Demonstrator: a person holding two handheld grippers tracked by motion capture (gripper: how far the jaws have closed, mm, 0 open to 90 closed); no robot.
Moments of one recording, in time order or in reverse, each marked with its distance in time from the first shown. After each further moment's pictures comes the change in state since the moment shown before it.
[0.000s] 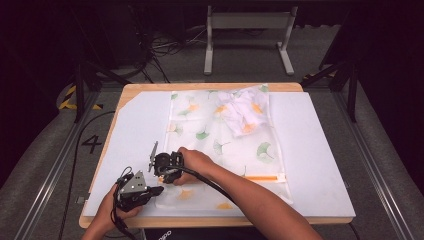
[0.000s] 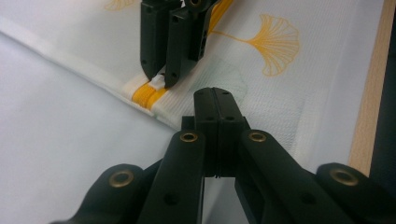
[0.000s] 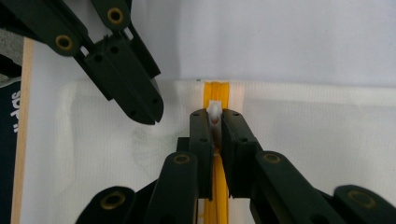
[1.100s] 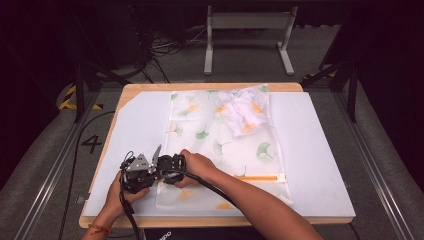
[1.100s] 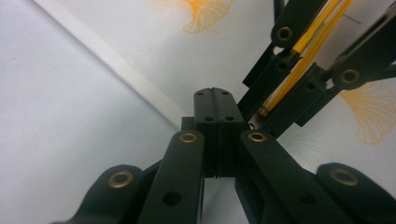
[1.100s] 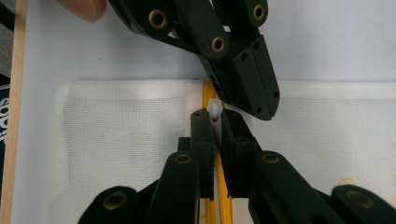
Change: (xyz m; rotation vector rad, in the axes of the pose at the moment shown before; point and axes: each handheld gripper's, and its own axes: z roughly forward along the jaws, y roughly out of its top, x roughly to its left) left arm 0.035 0.018 0.018 -0.007 0.078 -0.186; right arm 0.007 -0.007 0.001 -0.049 -0.055 0.010
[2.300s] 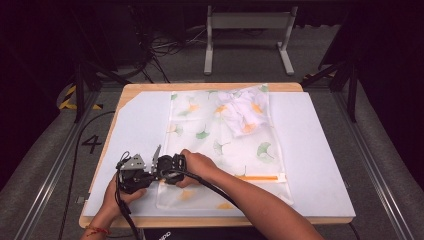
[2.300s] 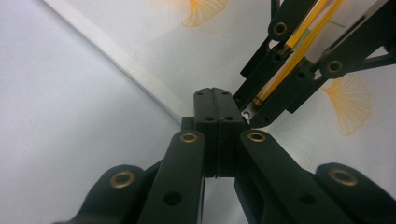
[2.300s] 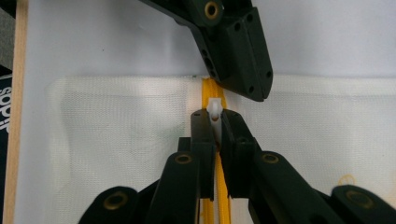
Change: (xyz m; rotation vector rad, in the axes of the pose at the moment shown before) left arm 0.004 -0.006 -0.005 -0.025 -0.053 -0.058; right arm 0.000 0.000 -0.002 0.025 0.004 -0.012
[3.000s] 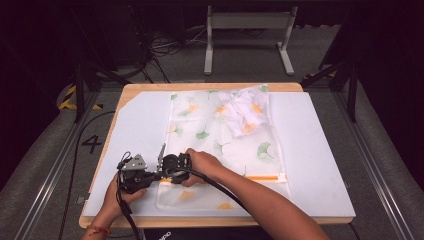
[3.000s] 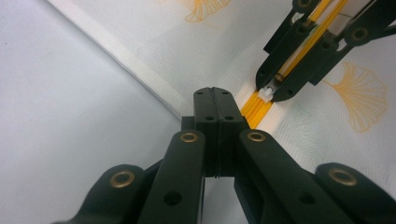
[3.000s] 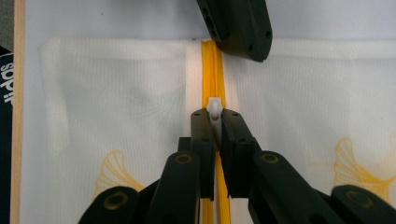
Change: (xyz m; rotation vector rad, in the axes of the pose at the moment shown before) left arm 0.001 0.000 0.001 0.014 0.010 0.024; right arm -0.003 -0.013 -0.008 0.052 0.021 0.014
